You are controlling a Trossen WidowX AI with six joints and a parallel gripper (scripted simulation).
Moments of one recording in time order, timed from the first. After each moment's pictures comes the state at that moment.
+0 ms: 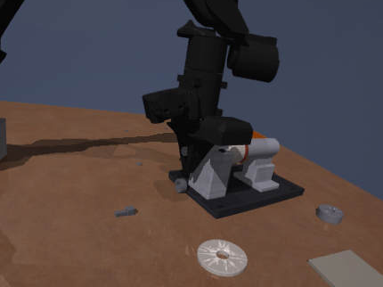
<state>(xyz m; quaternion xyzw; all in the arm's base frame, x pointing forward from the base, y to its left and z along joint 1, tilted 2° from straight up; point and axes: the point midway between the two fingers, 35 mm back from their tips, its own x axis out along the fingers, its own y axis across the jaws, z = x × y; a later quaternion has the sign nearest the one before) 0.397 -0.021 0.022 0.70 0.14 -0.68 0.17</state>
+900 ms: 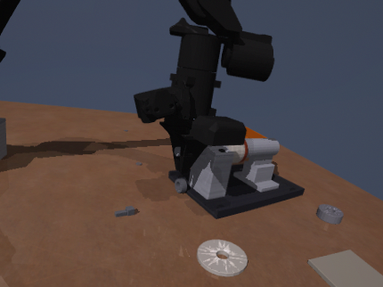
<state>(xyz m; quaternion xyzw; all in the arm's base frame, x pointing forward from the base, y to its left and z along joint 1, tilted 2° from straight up) 0.386 -0.026 0.022 0.70 0.14 -0.68 0.17</state>
